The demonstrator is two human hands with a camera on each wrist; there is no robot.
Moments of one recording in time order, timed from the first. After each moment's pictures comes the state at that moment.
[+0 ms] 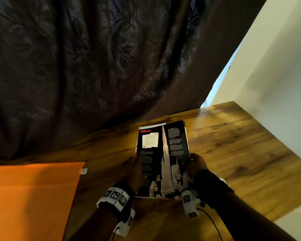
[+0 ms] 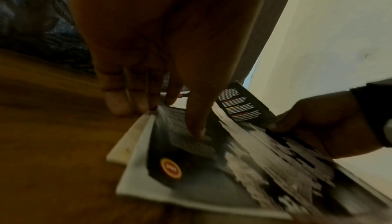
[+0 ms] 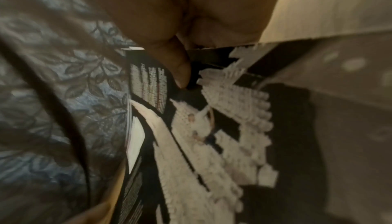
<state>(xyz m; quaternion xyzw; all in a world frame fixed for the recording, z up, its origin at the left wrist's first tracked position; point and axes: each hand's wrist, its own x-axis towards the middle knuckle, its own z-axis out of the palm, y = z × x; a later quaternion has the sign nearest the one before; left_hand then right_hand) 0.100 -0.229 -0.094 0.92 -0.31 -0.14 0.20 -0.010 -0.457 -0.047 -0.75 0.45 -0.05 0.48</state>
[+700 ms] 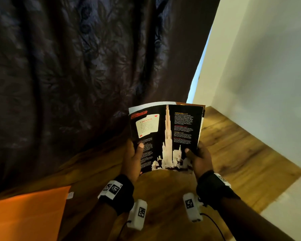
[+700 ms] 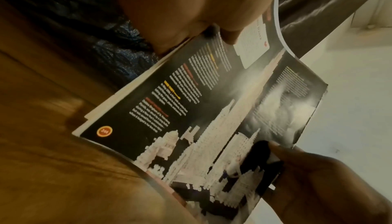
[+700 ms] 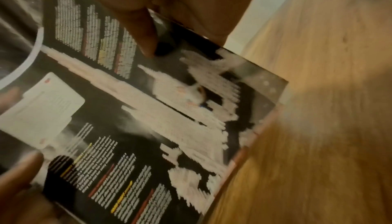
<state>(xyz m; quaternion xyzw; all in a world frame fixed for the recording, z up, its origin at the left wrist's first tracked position) 0.083 -0.294 0.023 0.65 -0.22 -0.16 0.71 -0.050 -0.472 0.023 -0.60 0.29 -0.35 0.66</state>
